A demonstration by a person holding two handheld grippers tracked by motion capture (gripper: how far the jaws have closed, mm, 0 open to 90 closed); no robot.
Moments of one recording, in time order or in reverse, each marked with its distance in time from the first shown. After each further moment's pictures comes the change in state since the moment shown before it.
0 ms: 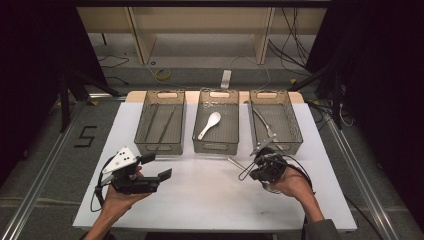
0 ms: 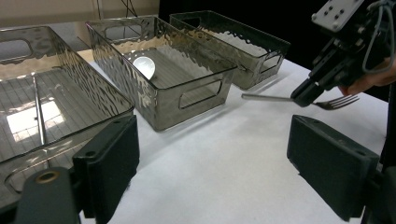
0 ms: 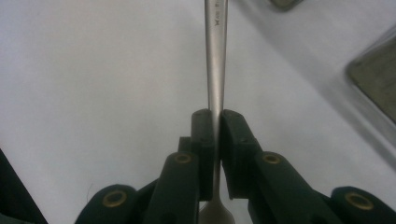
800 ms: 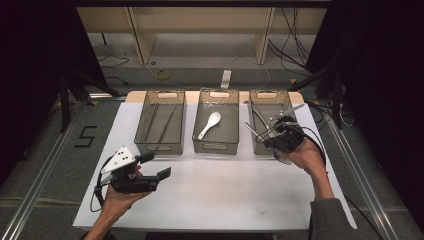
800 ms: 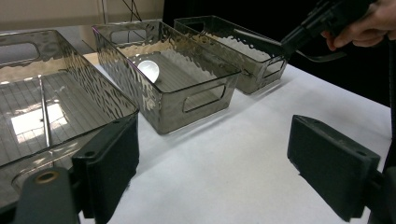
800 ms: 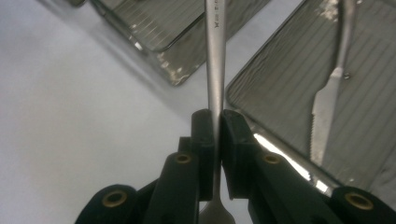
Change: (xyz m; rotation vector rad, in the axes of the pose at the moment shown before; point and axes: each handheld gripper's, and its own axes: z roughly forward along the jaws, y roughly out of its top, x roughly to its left) left arm 0.001 0.000 -0.001 -0.021 0.014 -0.009; right arm -0.066 0.025 -0.050 -0.167 -0.089 0.151
